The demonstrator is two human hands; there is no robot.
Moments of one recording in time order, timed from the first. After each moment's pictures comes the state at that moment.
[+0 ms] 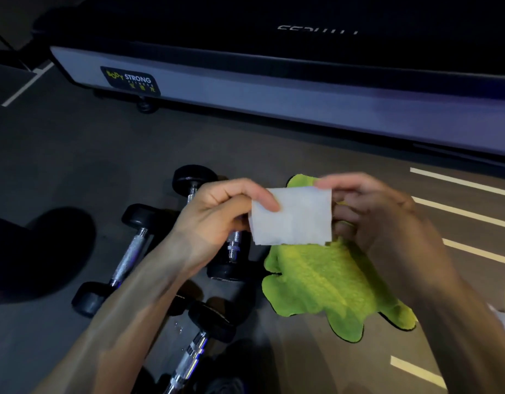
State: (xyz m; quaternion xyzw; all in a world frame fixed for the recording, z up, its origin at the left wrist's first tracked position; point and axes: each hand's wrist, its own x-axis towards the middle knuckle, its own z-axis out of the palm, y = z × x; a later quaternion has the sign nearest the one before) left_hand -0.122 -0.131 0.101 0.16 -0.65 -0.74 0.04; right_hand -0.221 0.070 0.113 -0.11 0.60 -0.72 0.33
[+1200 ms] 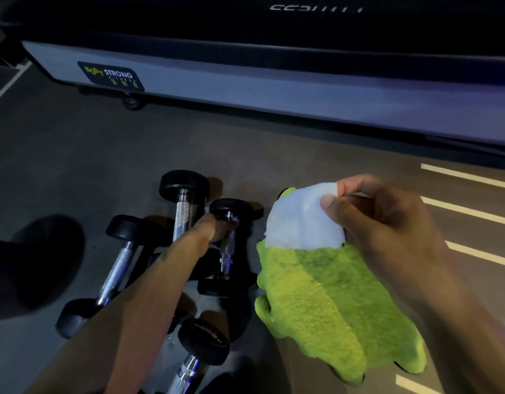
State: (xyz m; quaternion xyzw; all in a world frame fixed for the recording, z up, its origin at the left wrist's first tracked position) left_hand -0.195 -0.213 -0.101 0.49 -0.73 -0.43 -0.20; right_hand -0.260 0.062 0.090 -0.12 0.75 -0.62 0.21
